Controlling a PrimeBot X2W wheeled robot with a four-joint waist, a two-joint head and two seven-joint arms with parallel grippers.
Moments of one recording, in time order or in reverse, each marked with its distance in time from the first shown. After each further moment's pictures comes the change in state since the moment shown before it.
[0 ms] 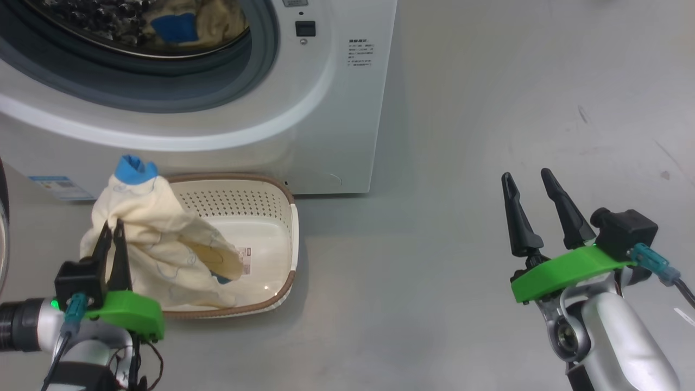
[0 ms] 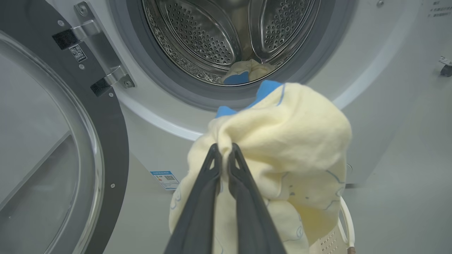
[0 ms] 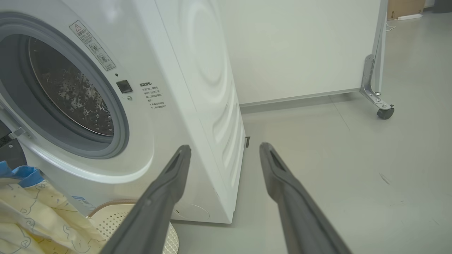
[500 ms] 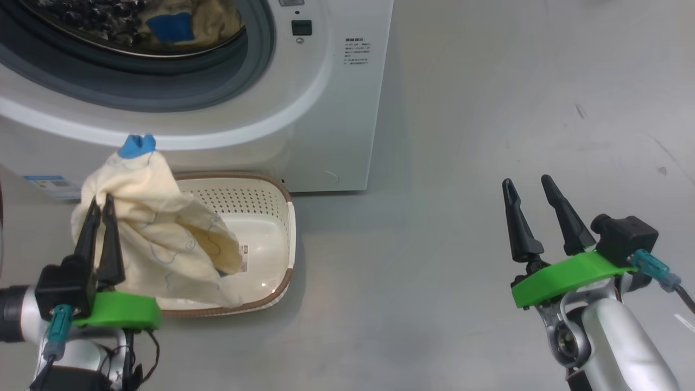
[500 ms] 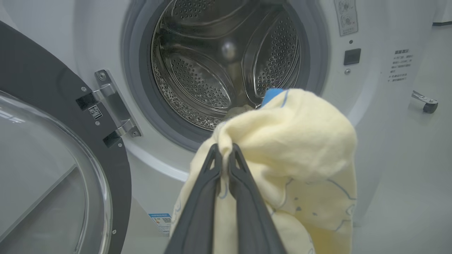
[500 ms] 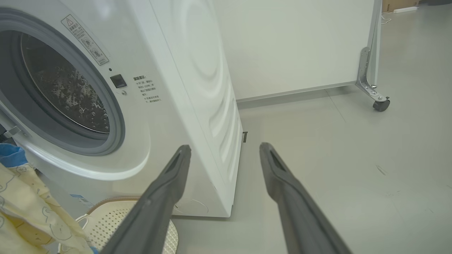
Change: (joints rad) left arm 0.103 -0.001 0.119 -0.237 0.124 0.013 0.000; right arm 0.024 0.002 -0.003 -0.006 0.009 0.000 0.000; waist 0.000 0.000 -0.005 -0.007
